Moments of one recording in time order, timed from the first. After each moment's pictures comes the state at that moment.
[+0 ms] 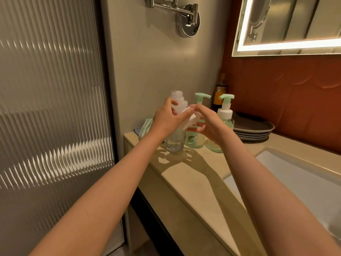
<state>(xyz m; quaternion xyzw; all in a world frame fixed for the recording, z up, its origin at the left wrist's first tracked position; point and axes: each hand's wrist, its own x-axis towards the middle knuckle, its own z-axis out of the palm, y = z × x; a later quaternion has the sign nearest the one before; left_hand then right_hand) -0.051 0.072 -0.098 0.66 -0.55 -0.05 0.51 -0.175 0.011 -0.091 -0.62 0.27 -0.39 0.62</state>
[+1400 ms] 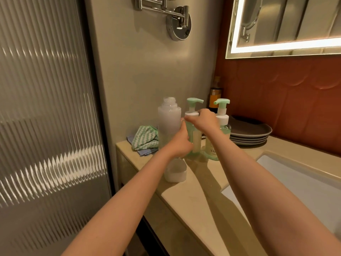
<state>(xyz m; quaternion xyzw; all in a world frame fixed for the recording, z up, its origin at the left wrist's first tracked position) -0.086 0.042 -0.119 0.63 -0.62 -0.26 0.39 -0.154 -0.058 -0.090 -0.76 0.53 -0.33 0.17</state>
